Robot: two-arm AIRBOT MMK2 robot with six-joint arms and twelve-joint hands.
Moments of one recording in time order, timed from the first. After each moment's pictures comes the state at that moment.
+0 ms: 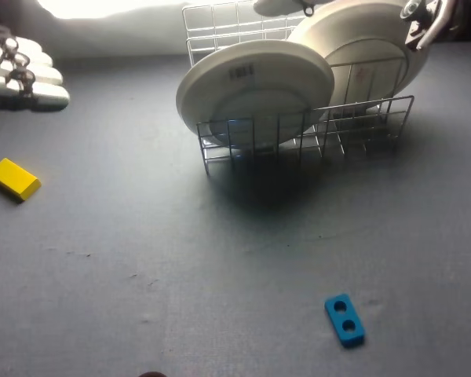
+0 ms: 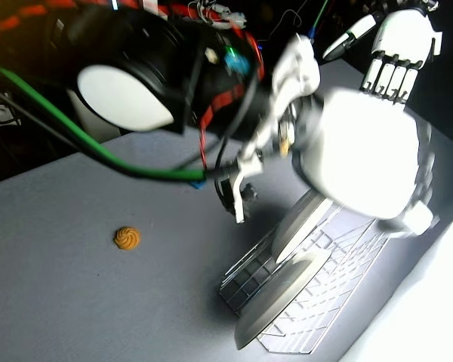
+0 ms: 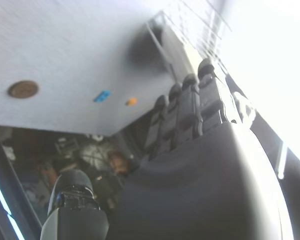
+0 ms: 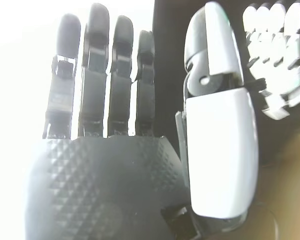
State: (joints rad) left arm 0.22 -0.62 1.35 1.84 -1.03 -0.54; right arm -0.14 -1.15 1.18 0.12 0.11 -0.96
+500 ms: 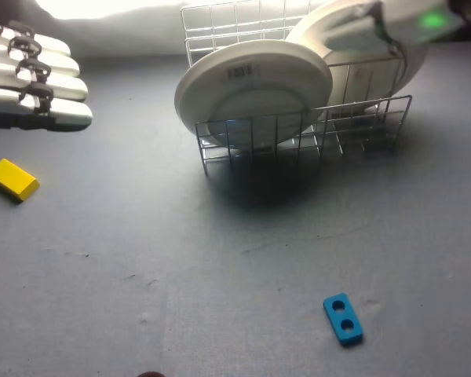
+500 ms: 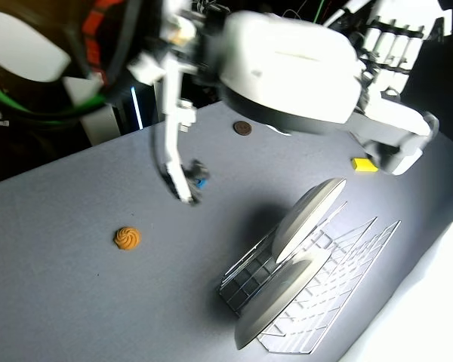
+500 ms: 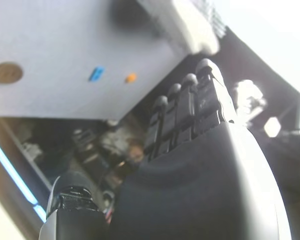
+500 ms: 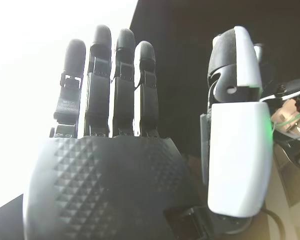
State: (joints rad) left arm 0.03 -0.58 1.28 2.00 -1.10 -0.60; right arm -0.19 -0.90 0.92 0.19 0.22 -1.24
